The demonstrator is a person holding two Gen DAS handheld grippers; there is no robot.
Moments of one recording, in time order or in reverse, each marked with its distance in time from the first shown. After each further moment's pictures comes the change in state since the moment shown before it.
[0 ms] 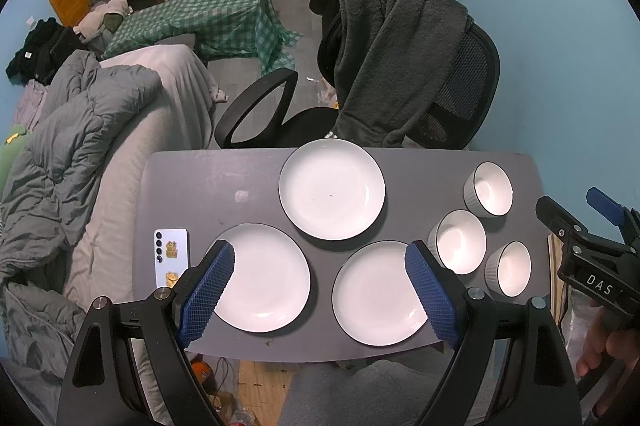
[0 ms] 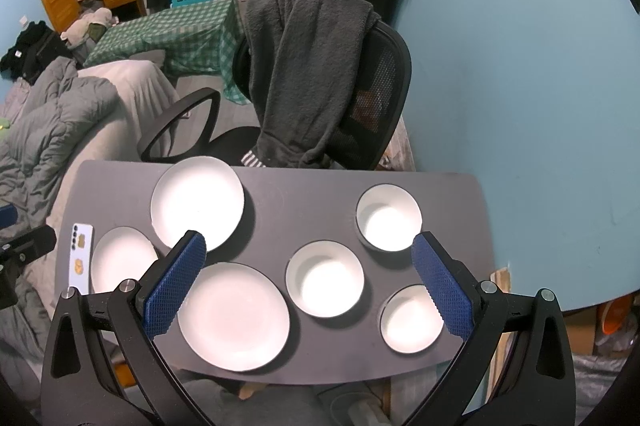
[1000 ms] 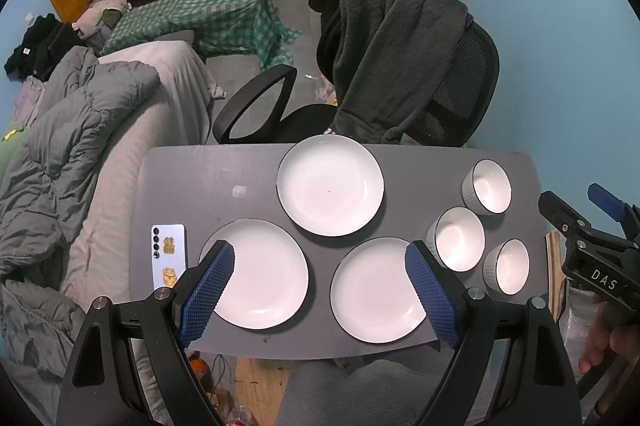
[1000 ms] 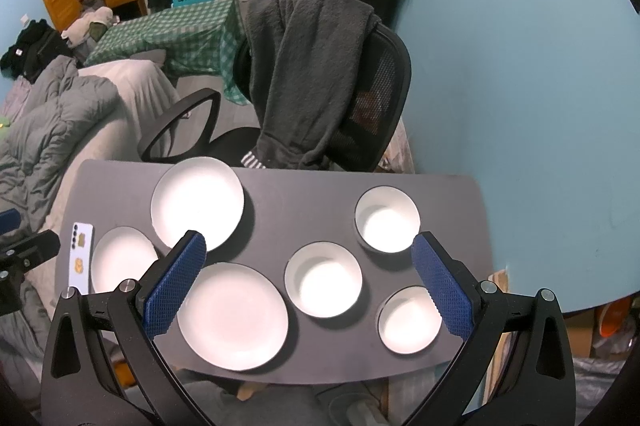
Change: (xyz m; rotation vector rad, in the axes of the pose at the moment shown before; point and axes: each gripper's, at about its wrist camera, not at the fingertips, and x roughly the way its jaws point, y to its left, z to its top) left arm 0.004 0.004 -0.002 -0.012 0.011 -0.011; right arm -0.003 0.005 0.000 -0.006 0.001 0.000
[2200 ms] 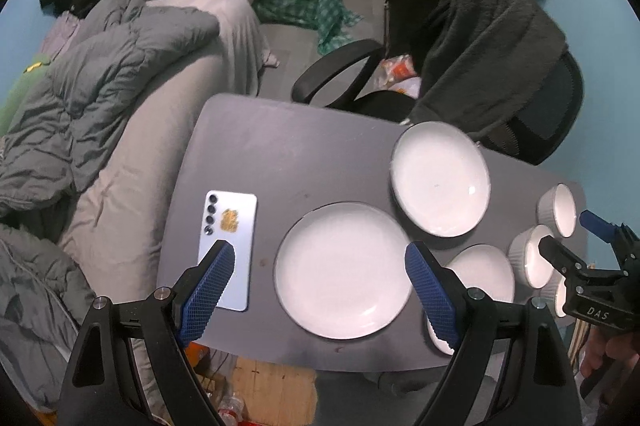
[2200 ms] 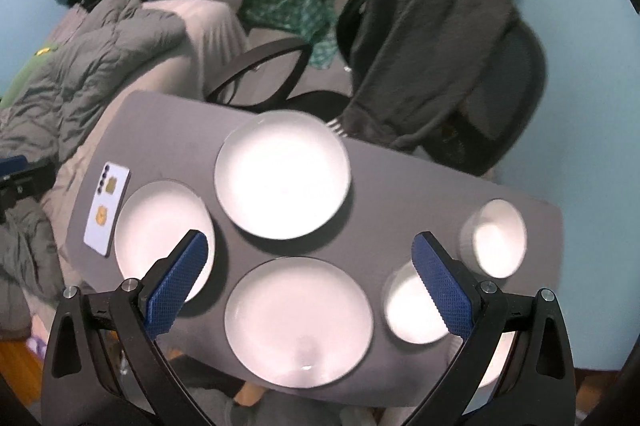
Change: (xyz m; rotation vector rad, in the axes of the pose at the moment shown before) left arm 0.071 0.154 -0.033 -0.191 0.054 0.055; right arm 0.092 0.104 -0.012 -0.235 0.125 0.193
